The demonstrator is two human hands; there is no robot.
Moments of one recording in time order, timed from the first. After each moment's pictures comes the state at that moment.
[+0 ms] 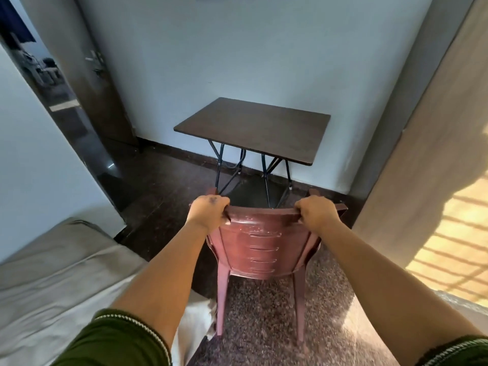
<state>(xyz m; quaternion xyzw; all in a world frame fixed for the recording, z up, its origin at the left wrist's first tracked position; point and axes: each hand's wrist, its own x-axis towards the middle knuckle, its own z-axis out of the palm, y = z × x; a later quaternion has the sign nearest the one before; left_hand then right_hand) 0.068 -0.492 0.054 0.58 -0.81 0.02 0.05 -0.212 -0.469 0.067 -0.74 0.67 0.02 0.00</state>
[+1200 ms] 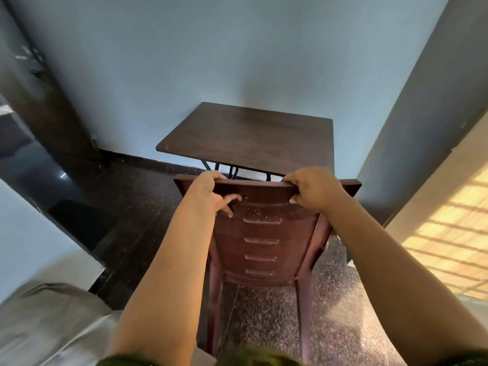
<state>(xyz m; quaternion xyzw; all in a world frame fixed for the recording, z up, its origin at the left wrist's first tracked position) 0.140 -0.758 0.137 0.54 -0.06 -0.72 0.43 -0.077 -0.695 0.151 -0.77 0.64 -0.03 -0.02</state>
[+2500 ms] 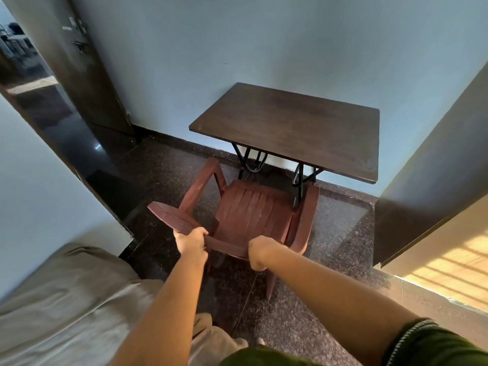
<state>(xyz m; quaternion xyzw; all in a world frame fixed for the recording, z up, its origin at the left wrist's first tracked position) 0.264 -0.728 -0.048 0.68 -0.05 -0.47 0.57 0.103 -0.712 -0.023 -0.73 0.57 0.27 0.26</state>
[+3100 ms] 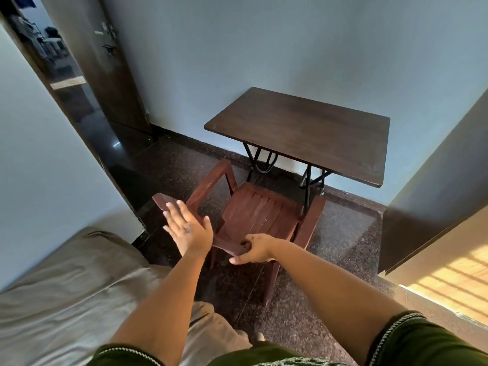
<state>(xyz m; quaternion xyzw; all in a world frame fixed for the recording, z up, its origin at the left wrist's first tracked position) 0.283 -0.675 -0.047 0.82 -0.50 -0.09 0.26 0.100 -0.684 -0.028 -0.69 0.57 0.14 0.43</state>
